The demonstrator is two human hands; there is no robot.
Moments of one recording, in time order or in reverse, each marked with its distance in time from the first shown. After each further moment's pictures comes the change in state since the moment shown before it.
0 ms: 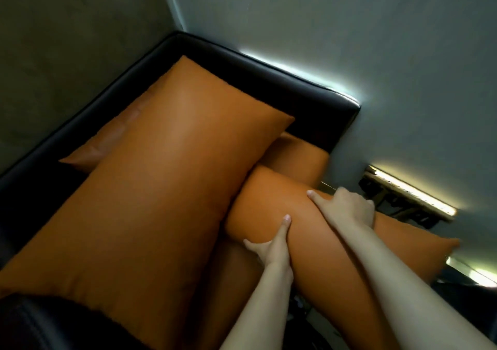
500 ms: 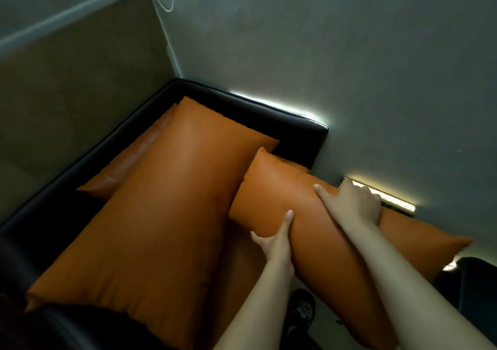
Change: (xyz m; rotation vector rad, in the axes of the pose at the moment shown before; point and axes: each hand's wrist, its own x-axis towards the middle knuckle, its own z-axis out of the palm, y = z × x) left_hand -0.086 0.016 -0.051 0.055 -0.276 0.099; right_hand -0.097 0.008 -0.084 0.106 0.260 0.126
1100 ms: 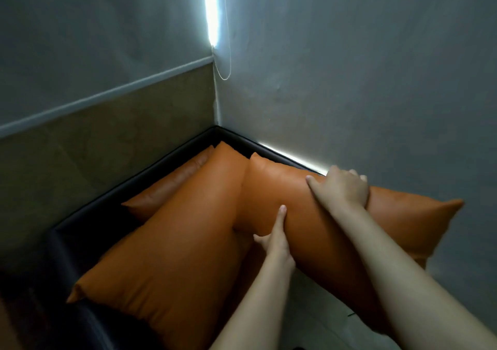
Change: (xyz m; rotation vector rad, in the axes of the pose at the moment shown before) left_hand -0.078 0.092 -0.021 -0.341 -0.102 0.055; right_hand -0.035 -0.104 -0.147 -0.043 0.277 -0.270
